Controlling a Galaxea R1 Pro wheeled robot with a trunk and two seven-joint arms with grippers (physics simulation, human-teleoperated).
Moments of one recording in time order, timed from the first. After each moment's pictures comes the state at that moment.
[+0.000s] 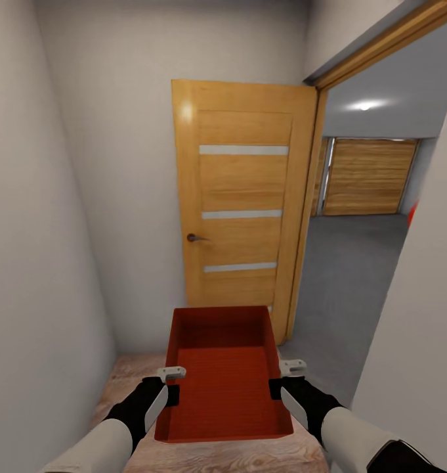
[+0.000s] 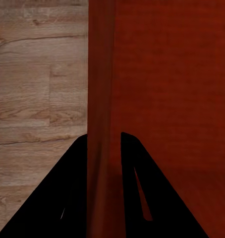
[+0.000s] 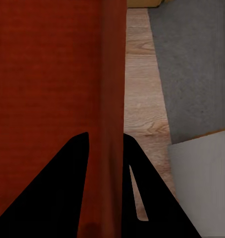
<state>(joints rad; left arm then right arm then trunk) -0.65 -0.13 0.01 -0.38 0.08 0.46 0.21 -0.73 0.05 0.54 -0.25 -0.50 0.29 -0.23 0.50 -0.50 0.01</state>
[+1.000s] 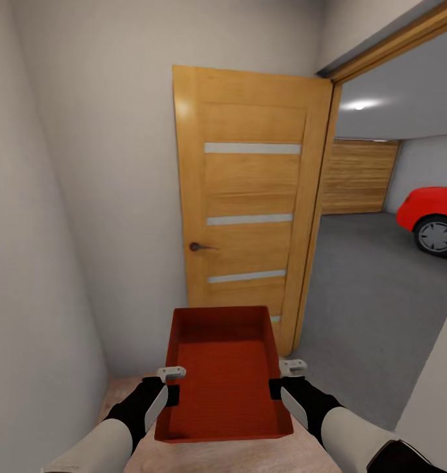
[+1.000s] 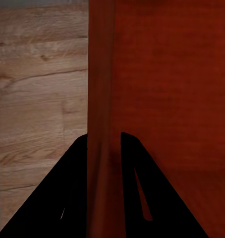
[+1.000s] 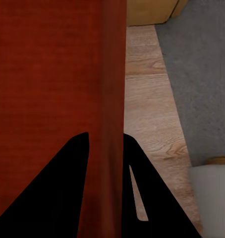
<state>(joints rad) -0.65 -0.13 0.01 -0.38 0.08 0.46 0.21 -0.73 0.05 0.54 -0.25 -0.50 0.29 -0.23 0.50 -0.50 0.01</state>
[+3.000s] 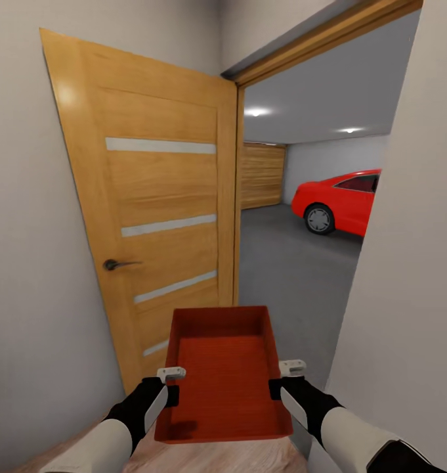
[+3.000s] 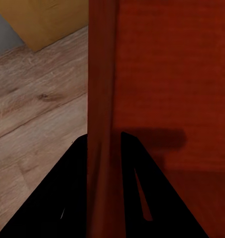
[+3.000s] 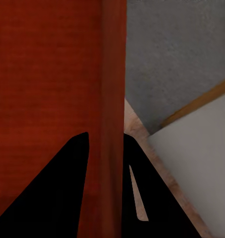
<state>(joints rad) -0.65 -0.12 0.01 -0.38 0.09 0.46 0.21 -0.73 0.05 0.54 -0.25 -0.49 0.29 -0.23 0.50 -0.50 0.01</state>
